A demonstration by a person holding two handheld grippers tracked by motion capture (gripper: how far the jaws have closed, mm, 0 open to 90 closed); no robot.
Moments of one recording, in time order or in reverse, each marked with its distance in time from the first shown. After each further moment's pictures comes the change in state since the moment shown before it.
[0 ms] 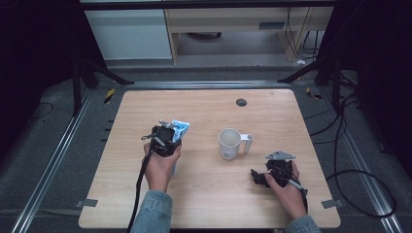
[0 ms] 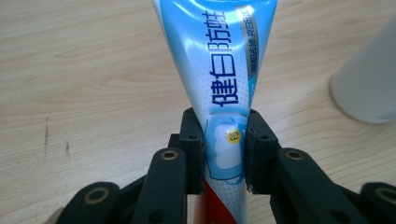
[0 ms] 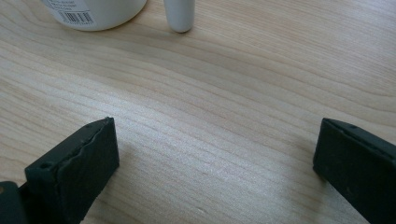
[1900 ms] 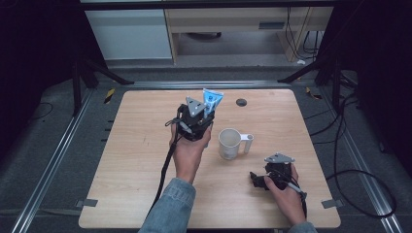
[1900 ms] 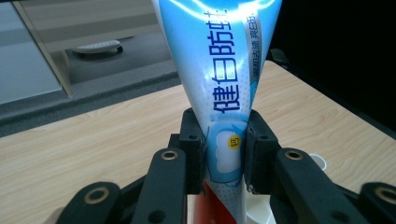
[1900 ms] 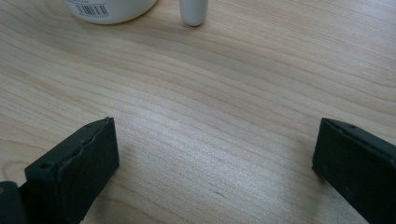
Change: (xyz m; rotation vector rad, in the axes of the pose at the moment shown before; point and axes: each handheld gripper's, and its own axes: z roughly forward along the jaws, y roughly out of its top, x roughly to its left) left arm -0.078 0.072 -0.039 -0.406 -0.120 0.106; right arm 0.008 -0.004 -0.004 -0.002 0.002 -0.003
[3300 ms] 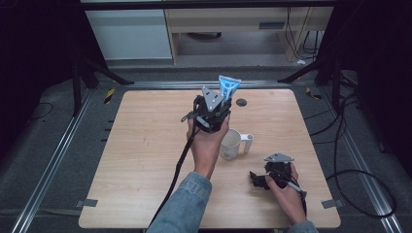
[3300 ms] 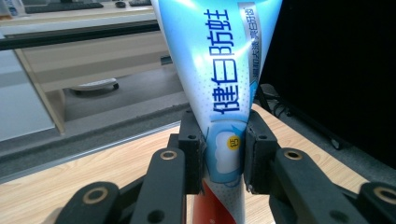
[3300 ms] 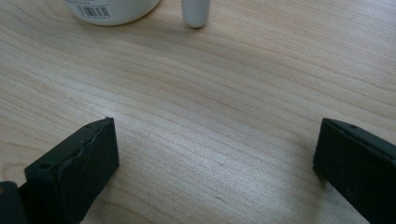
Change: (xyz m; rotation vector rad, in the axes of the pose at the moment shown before) left arm -0.036 0.029 0.013 -0.150 -0.015 0.015; right arm -0.001 0.002 0.001 0.003 0.011 -0.005
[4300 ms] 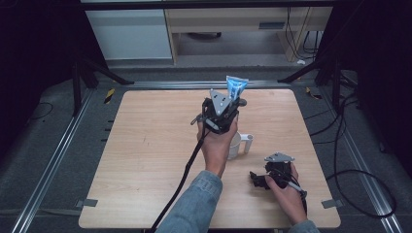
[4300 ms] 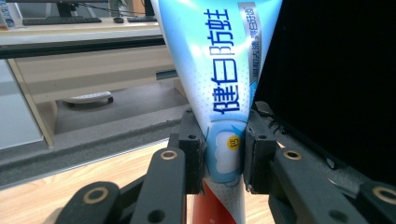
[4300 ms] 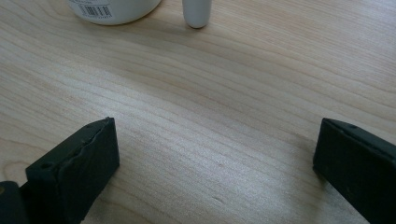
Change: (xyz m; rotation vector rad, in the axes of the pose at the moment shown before) left arm -0.016 -0.014 0.017 -0.084 -0.004 -0.038; right arm -0.002 0.000 0.000 0.003 0.005 -0.020
